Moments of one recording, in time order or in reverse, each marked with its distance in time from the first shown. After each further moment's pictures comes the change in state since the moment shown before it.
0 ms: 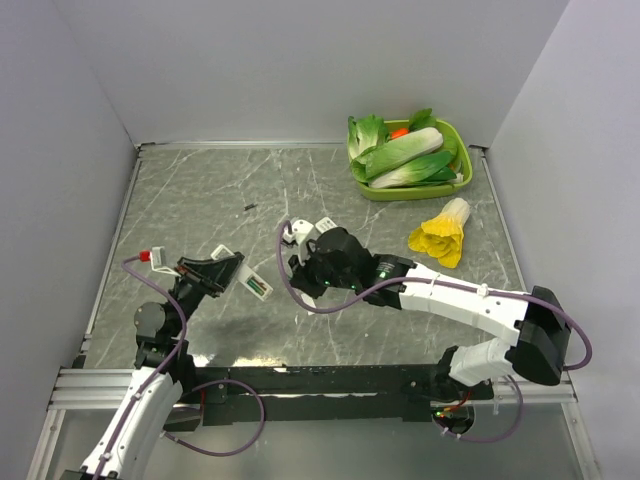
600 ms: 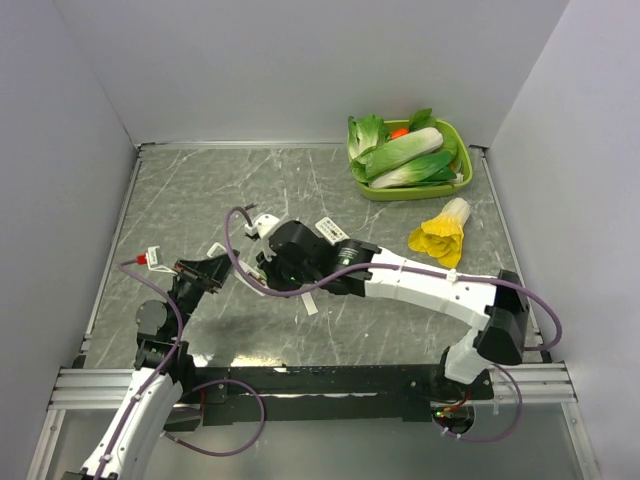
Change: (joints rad) left arm 0.000 -0.018 0.000 -0.077 -0.103 -0.074; right arm 0.136 0.213 0.394 -0.317 0.144 0.127
